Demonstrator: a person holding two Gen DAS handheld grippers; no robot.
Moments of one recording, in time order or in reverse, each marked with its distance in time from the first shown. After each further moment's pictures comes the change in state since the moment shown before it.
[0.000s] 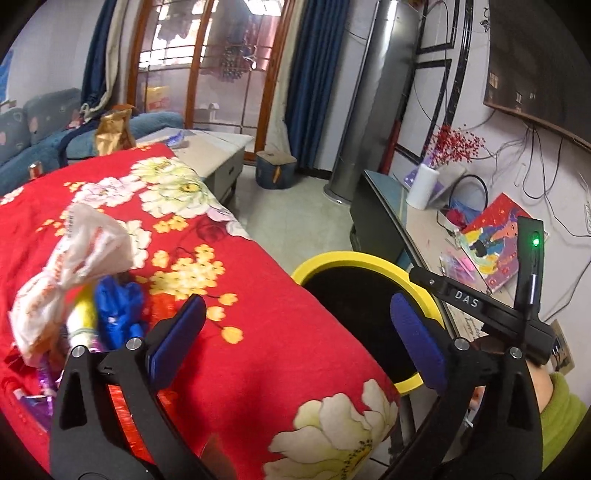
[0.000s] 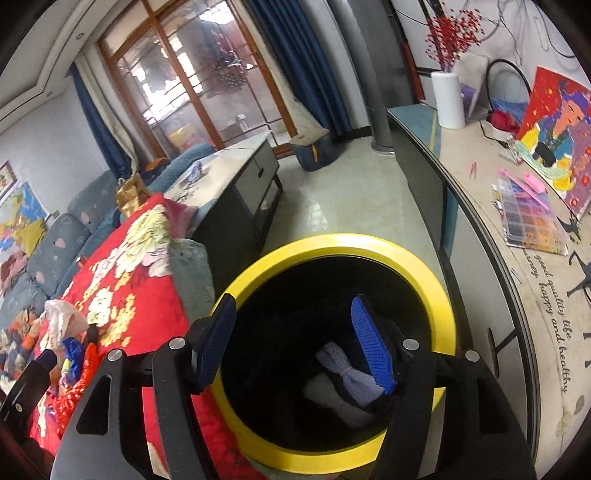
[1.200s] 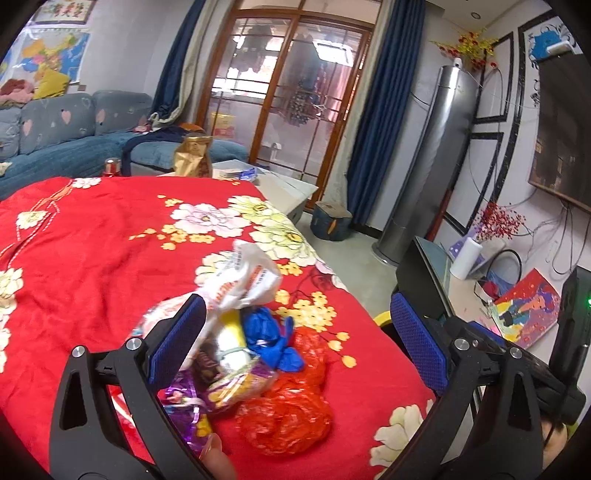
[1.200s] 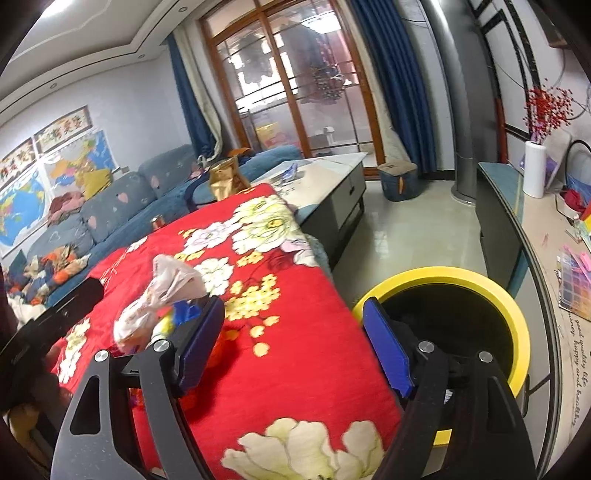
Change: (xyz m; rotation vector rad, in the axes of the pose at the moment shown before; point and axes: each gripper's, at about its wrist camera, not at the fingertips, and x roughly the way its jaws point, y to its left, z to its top) left arm -0.087 0.100 0.003 -0.186 -0.196 0.159; right arm -0.053 0.143 -0.027 -0.274 -0.052 0.219
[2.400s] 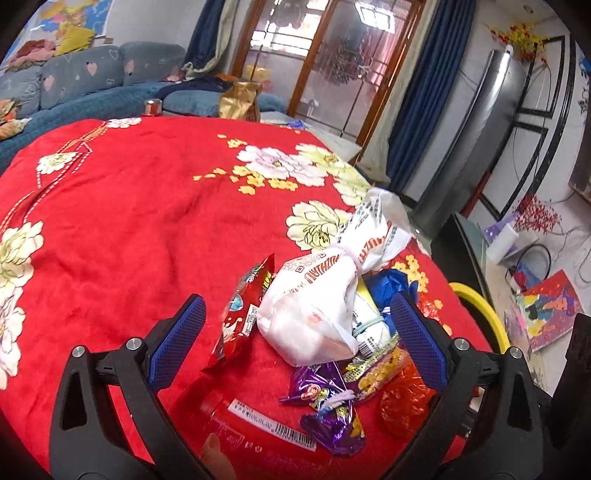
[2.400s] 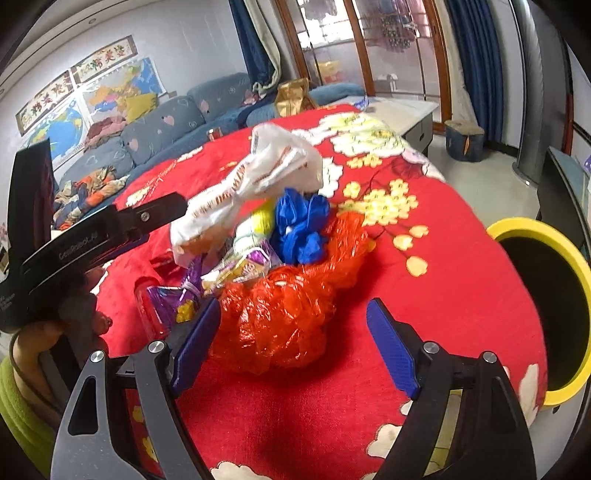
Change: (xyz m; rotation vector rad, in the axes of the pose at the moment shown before) left arm 0.030 0.101 -0.016 -0.082 0.200 0.083; right arm 0.059 0.100 -0.062 -0.140 0.269 0.158
